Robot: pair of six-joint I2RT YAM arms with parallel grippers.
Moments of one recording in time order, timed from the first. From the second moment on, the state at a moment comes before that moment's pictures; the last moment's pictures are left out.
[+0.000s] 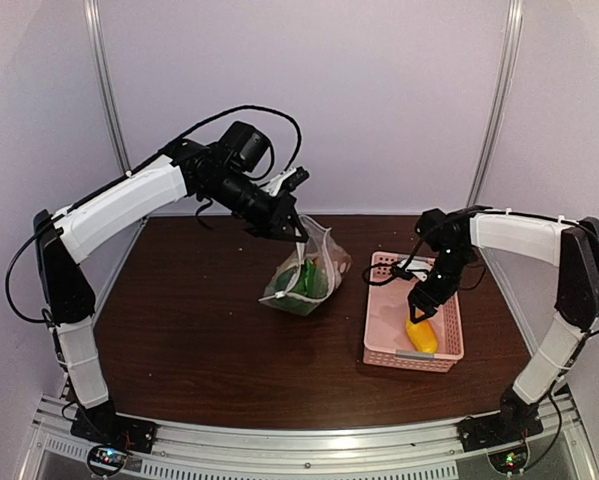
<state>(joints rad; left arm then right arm) -0.76 1.91 1.99 -0.96 0.53 -0.33 0.39 1.70 1.22 -1.05 -0.17 -0.31</state>
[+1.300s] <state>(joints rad) -0.77 1.91 1.97 -0.92 0.53 -0.38 0.37 1.61 1.28 -0.94 -0.45 -0.31</state>
